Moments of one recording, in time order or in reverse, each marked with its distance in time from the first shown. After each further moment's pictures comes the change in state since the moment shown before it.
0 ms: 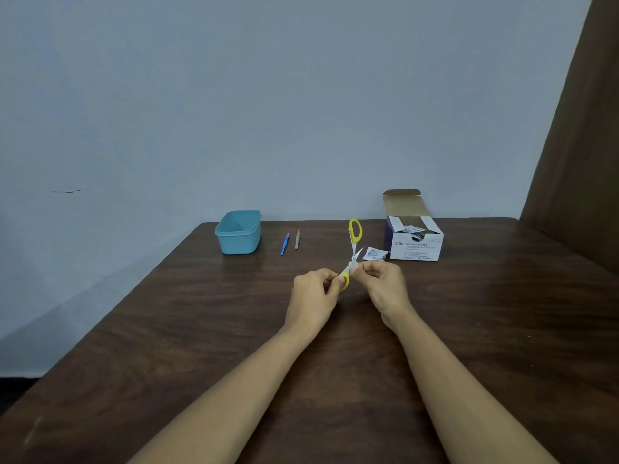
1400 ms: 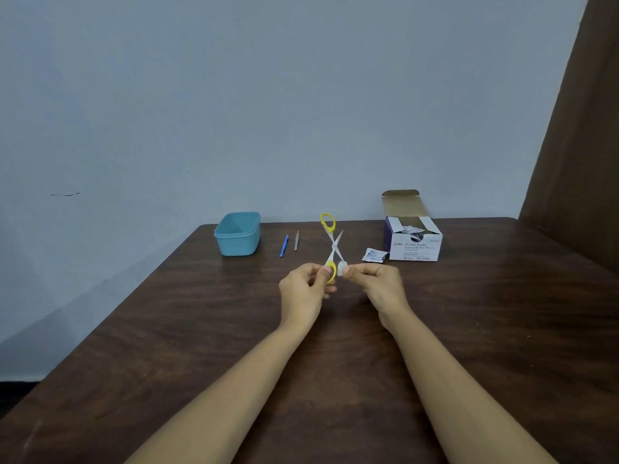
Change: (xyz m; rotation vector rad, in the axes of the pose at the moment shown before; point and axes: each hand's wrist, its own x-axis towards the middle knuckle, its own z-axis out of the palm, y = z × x) left_hand 0.001 0.000 -0.005 -0.377 0.127 -0.142; right_hand -0.009 -0.014 0.004 0.144 -0.016 0.079
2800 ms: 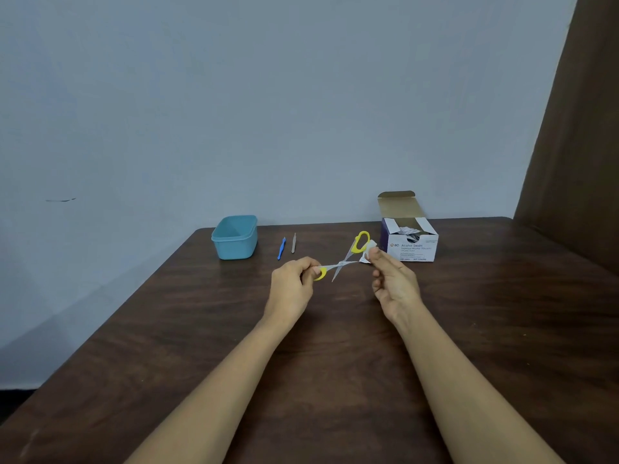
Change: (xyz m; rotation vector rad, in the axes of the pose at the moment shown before) left_hand 0.020 0.000 -0.020 0.393 -0.075 0.232; right_hand 0.006 -0.012 -0.014 0.523 0.177 0.231
